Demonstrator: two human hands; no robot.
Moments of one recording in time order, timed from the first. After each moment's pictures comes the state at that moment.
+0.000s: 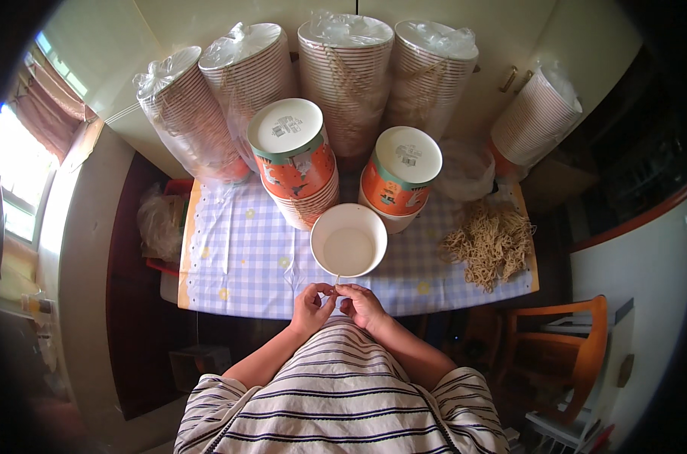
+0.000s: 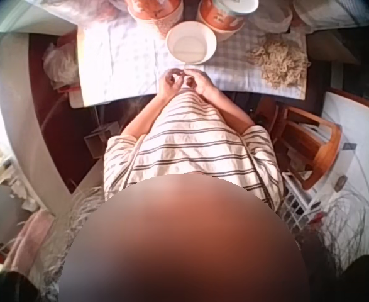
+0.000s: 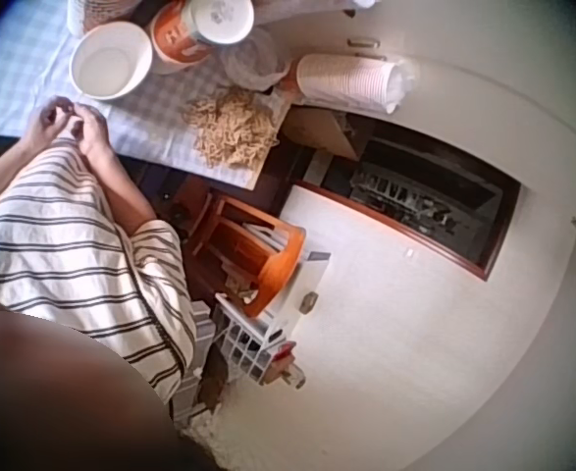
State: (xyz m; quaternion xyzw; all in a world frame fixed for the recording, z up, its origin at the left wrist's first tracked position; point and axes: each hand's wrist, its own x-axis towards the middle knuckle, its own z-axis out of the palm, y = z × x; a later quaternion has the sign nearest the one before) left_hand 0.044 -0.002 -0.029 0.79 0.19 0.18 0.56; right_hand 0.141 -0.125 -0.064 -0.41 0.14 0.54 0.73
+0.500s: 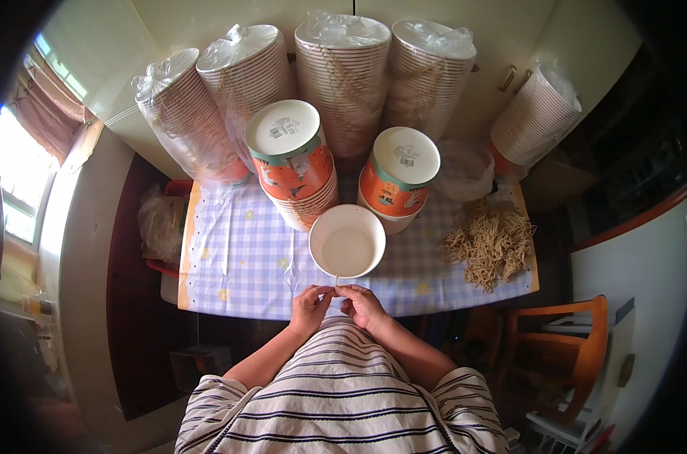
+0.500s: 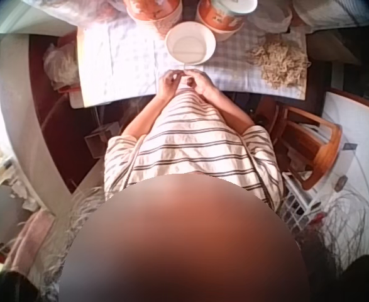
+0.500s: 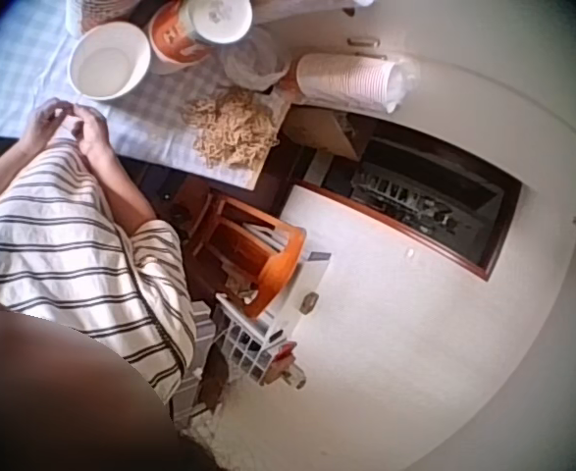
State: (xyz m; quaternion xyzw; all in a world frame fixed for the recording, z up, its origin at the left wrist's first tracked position) left_hand 0.047 -0.004 -0.033 0.80 0.17 0.23 0.52; right_hand 0.142 -0.128 -0.058 -0.42 0.14 0.53 0.72
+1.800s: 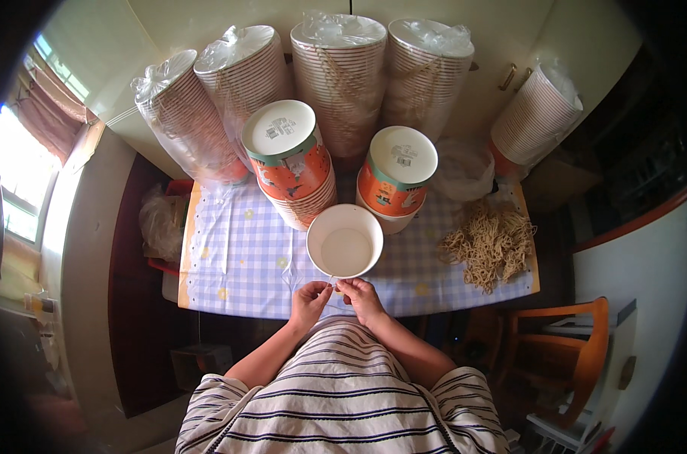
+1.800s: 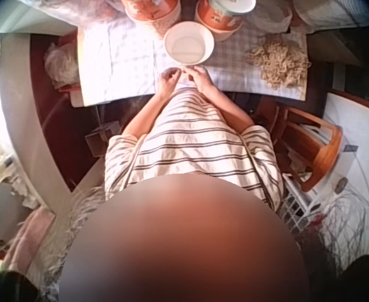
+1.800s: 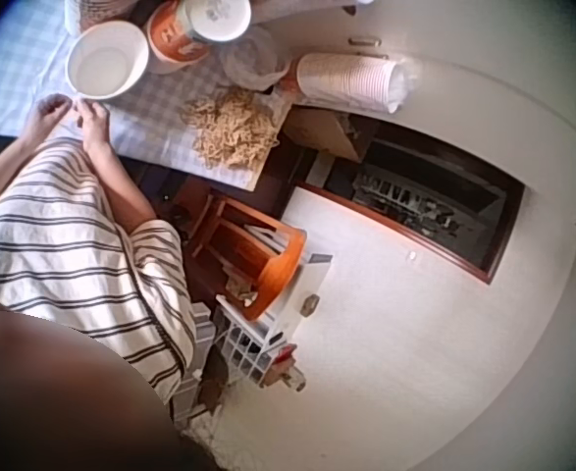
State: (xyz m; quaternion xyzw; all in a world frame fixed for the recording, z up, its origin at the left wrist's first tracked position) left_hand 0.054 -0.006 -0.056 0.66 0.28 0.13 0.69; right_hand 0.148 -0.127 -0.057 -0.53 0.00 0.45 0.72
